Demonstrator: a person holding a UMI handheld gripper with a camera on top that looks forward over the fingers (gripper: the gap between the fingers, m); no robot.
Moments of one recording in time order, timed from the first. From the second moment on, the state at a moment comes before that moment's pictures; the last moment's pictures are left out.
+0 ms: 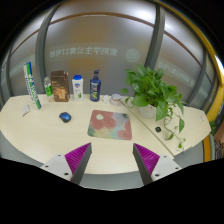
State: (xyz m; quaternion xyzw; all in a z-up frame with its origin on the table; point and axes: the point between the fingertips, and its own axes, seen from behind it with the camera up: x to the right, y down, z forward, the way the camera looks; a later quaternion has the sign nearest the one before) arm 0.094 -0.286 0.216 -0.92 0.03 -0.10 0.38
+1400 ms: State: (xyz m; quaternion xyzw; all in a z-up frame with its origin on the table) arm -0.127 0.053 -0.013 -0.90 -0.10 0.03 0.42
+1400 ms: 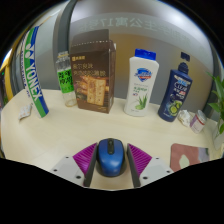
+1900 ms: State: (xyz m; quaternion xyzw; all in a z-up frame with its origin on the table) arm -0.103 0.030 0.189 -0.83 -0.07 0.03 0.56
